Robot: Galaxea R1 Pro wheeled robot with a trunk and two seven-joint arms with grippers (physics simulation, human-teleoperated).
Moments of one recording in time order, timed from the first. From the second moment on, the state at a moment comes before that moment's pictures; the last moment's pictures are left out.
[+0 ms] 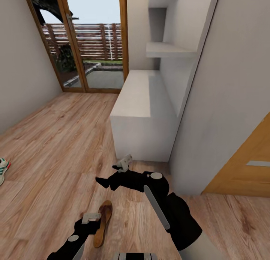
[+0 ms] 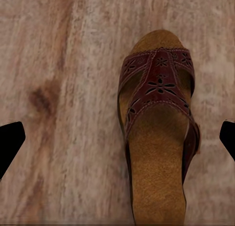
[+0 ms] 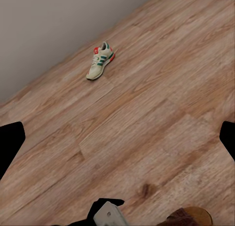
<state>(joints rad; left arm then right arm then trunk) -0.47 0.00 0.00 -0.37 -0.03 -0.11 0.05 -0.57 0.17 0.49 -1.40 -0.20 0.63 0.48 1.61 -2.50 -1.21</state>
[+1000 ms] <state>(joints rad) -0.48 -0.01 -0.01 -0.37 -0.03 -0.12 0.05 -0.57 0.17 0.48 -1.40 -0.20 0.63 0.48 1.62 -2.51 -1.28</state>
